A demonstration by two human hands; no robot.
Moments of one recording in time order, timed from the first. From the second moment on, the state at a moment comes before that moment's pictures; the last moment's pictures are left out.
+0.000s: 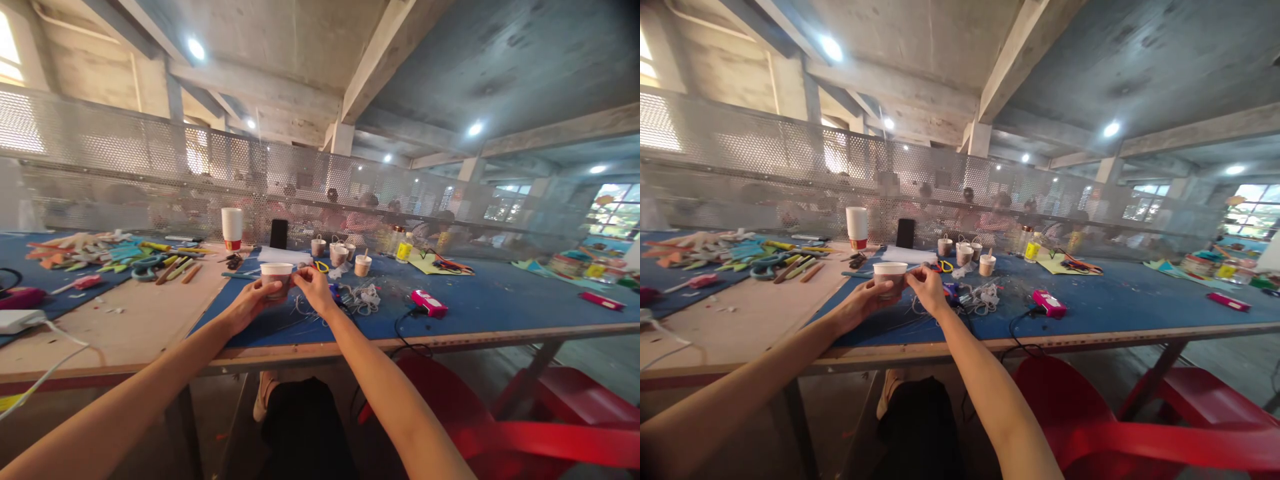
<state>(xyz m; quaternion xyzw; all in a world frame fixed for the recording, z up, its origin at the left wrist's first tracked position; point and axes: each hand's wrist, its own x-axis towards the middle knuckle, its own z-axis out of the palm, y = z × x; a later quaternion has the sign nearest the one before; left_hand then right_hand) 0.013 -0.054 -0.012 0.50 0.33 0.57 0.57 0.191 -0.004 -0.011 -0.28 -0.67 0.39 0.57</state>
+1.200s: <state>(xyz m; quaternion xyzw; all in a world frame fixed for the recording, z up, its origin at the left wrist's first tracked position) 0.005 -0.049 -0.010 0.40 0.28 0.57 0.66 0.288 -0.008 0.011 -0.55 -0.75 0.03 0.37</state>
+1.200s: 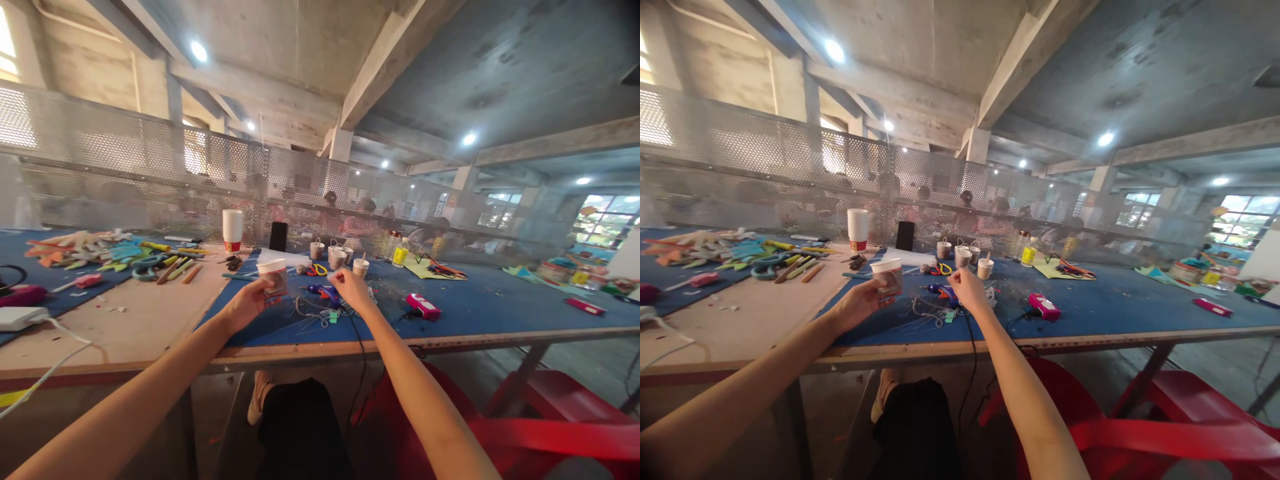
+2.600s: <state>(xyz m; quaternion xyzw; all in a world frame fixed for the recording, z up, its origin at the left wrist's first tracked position) 0.002 -0.050 -0.006 0.38 0.26 0.56 0.68 0.227 -0.023 -0.003 -0.28 -0.61 0.47 0.57</state>
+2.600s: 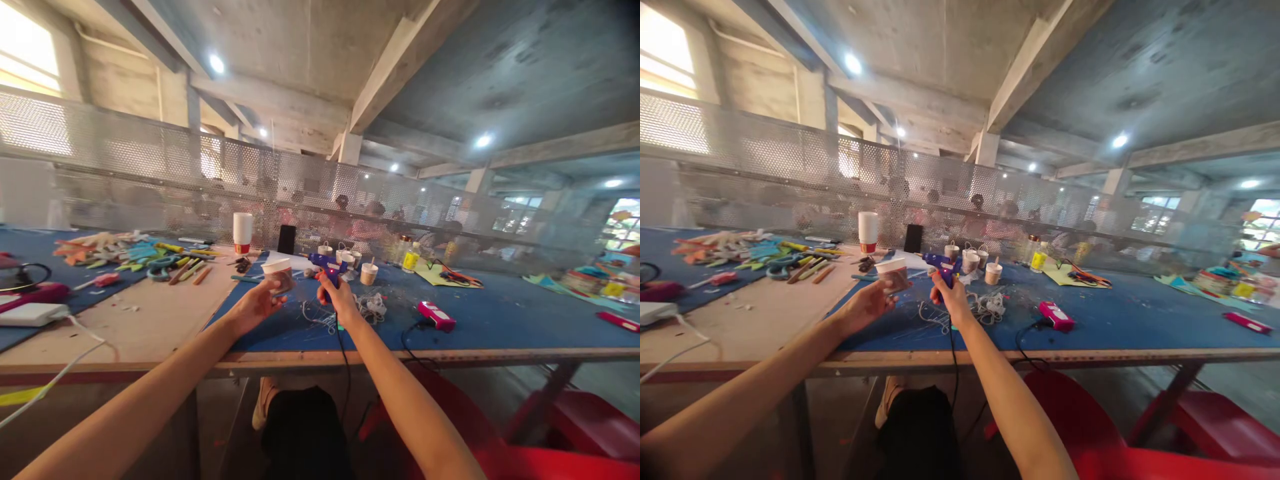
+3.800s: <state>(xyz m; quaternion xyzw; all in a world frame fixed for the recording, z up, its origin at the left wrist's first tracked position) 0.004 -0.049 -0.009 0.38 0.30 0.56 0.67 0.223 -0.035 -0.020 -0.39 -0.73 0.15 0.53</state>
